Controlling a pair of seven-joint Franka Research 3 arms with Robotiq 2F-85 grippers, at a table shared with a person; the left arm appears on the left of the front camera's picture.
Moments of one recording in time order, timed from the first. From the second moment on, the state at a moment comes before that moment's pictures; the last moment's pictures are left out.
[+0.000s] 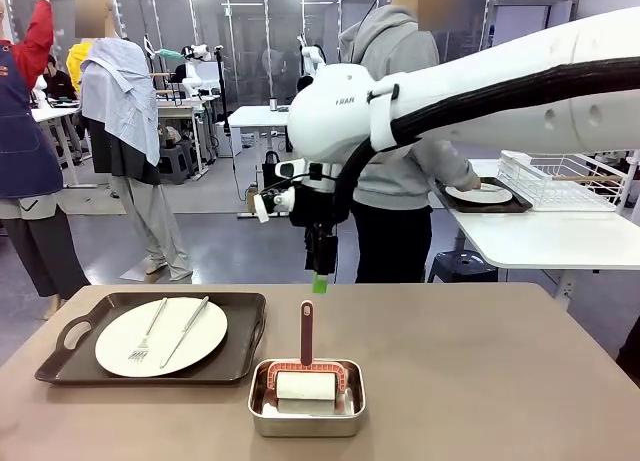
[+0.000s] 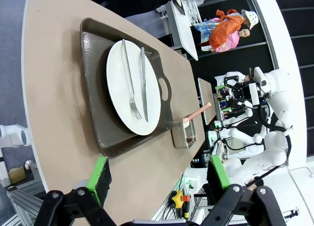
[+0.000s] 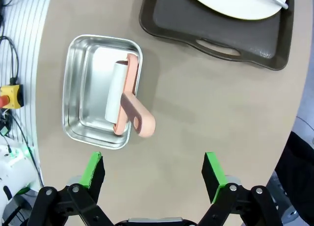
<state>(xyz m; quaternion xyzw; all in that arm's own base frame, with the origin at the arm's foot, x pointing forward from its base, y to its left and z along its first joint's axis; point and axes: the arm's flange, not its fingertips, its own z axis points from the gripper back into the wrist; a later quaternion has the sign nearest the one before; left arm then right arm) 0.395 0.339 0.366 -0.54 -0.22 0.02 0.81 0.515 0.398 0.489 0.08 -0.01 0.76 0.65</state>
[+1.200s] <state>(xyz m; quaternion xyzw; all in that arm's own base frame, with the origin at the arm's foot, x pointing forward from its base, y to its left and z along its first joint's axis) 0.395 0.339 0.366 -0.54 -0.22 0.02 0.81 0.496 0.422 0.424 0.08 0.06 0.71 0.69</state>
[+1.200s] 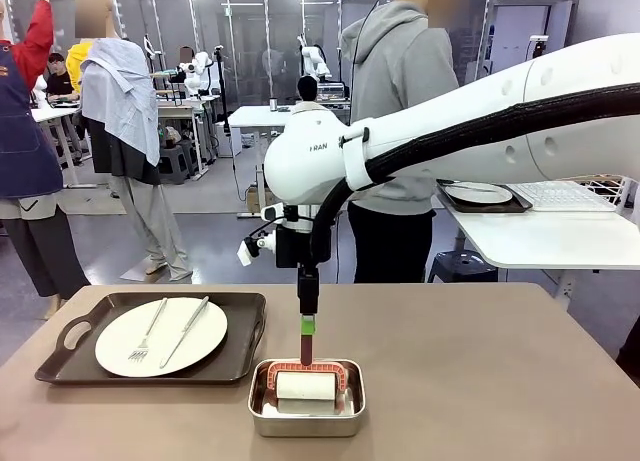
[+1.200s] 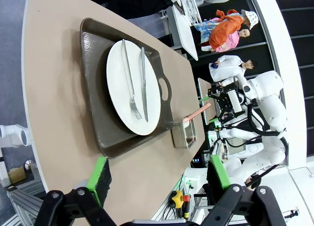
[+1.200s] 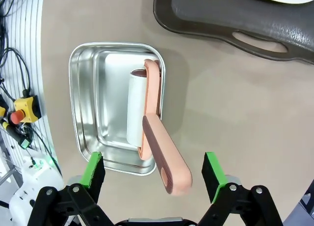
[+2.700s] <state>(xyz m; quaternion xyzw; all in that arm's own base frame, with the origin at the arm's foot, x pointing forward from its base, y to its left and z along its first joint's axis) 0.395 0.339 0.366 -0.54 -0.22 0.02 0.81 0.495 0.422 0.410 0.10 0.06 0.71 0.69</state>
